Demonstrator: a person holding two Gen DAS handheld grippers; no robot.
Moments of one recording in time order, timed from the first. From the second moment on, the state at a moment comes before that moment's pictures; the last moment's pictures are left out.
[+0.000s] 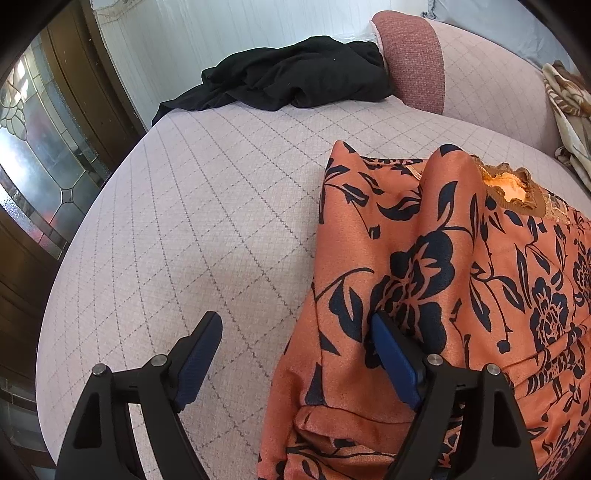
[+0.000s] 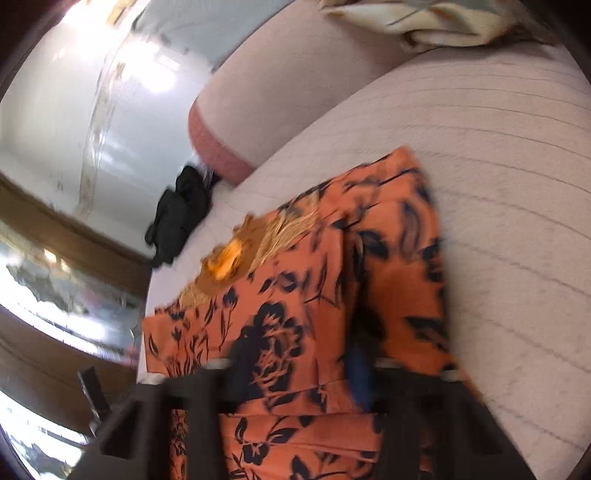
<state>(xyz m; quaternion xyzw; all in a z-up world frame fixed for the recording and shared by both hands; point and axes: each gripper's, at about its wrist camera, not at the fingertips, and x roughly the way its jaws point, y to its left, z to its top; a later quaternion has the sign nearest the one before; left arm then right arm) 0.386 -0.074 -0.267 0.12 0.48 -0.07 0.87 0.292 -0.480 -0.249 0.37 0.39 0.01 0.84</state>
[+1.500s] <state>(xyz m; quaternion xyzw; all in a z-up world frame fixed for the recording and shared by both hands) 0.384 -0.015 -0.237 0.05 0.44 0.02 0.90 0.361 -0.290 -0.193 0.24 0.40 0.06 0.88</state>
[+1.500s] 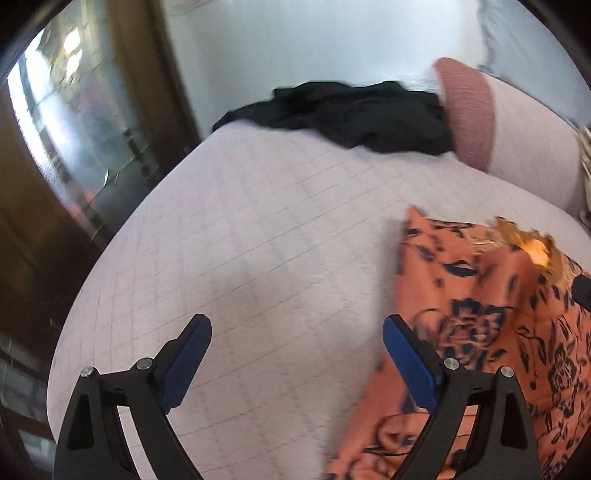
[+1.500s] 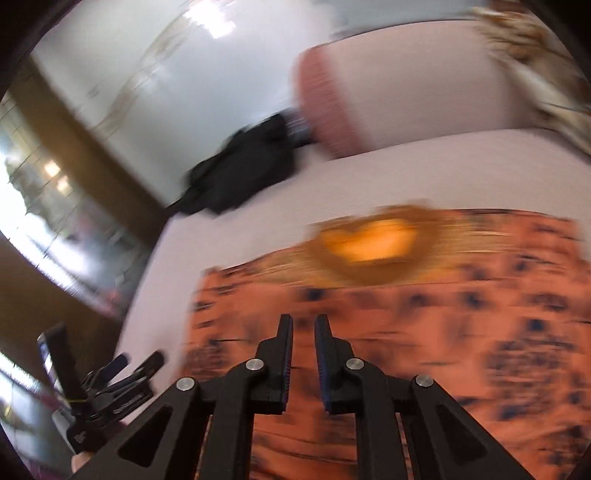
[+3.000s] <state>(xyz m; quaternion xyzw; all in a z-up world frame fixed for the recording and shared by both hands) 0.377 -0.039 -0.255 0.09 0.47 -0.03 0.88 0.421 -0.268 -0.212 0.32 0.40 0.13 0.85</state>
